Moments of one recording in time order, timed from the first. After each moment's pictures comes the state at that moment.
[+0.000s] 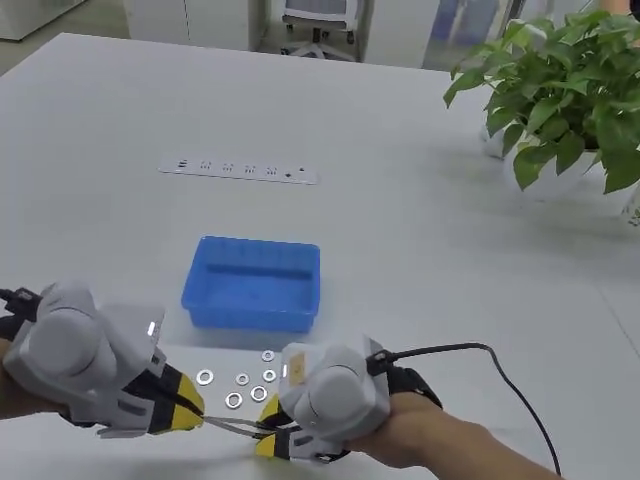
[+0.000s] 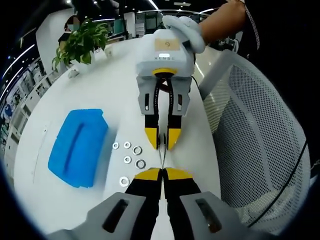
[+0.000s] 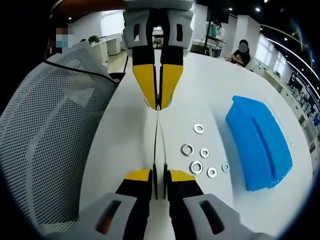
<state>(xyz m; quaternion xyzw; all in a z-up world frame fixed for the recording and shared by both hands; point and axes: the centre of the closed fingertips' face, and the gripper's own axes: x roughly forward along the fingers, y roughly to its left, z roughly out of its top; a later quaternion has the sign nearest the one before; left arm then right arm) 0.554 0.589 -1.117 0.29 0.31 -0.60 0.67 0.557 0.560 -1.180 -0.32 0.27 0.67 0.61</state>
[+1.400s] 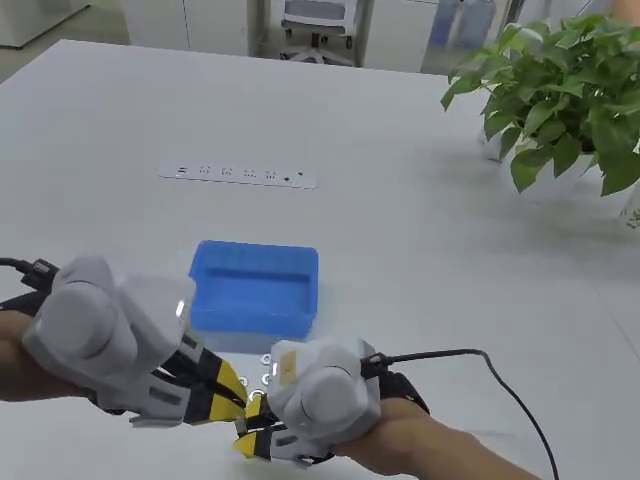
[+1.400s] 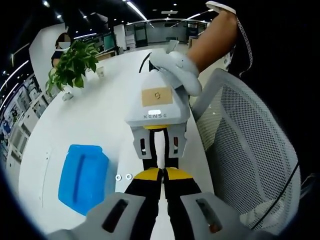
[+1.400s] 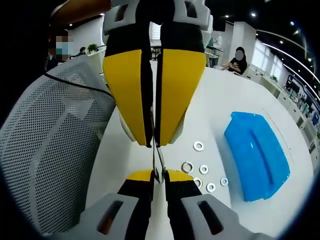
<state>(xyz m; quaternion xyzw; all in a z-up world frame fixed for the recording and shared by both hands) 0.549 0.545 -1.080 0.30 0.26 -0.64 0.66 0.551 0.580 -1.161 -0.29 0.24 0.68 0.63</state>
